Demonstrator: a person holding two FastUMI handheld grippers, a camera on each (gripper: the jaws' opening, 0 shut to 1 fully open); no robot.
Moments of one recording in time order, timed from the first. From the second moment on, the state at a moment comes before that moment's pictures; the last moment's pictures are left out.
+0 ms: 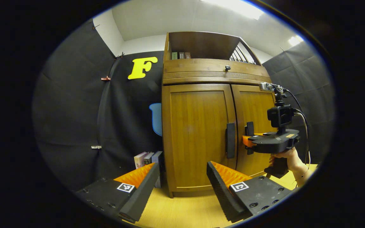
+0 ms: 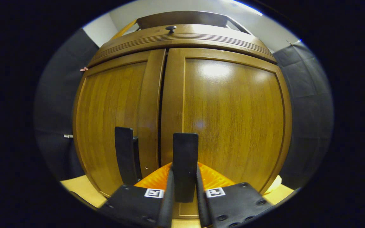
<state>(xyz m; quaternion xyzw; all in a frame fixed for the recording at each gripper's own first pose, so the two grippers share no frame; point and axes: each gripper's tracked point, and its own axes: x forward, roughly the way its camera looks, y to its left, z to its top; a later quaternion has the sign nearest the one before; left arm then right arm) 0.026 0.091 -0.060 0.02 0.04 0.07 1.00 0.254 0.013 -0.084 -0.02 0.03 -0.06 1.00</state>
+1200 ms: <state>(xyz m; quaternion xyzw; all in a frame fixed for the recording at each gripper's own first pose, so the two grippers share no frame) -0.018 0.013 -0.041 0.00 0.04 0.06 1.00 0.082 -0.043 -0.052 -0.01 0.06 0.02 1.00</state>
